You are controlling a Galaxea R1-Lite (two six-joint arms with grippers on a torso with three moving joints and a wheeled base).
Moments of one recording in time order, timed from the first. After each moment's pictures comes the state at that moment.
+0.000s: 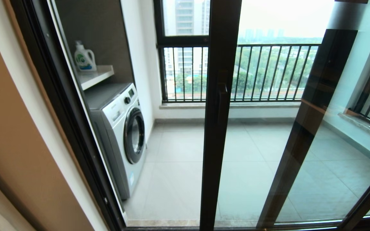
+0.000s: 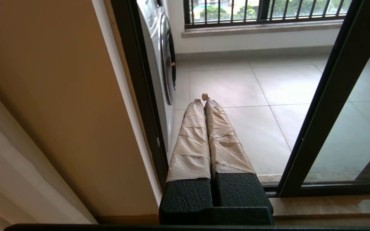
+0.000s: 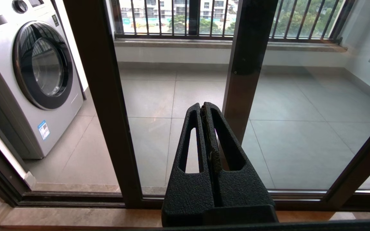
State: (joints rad) left arm 0.00 0.00 0.00 0.01 -0.03 0.07; right arm 0.00 0.00 0.00 -0.03 0.04 -0.06
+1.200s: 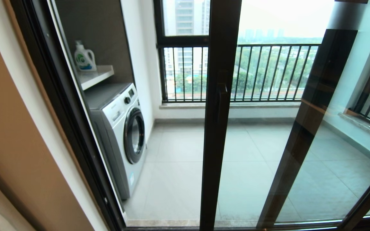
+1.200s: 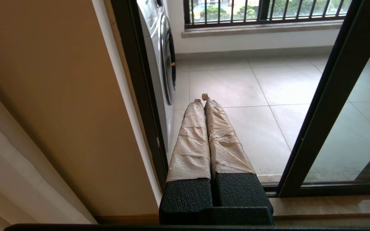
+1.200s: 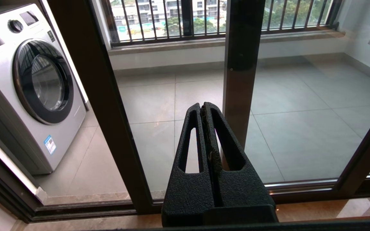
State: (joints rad) left arm 0.00 0.00 0.00 0.01 -0.03 0.06; right arm 0.00 0.00 0.00 -0.03 -0.01 0.03
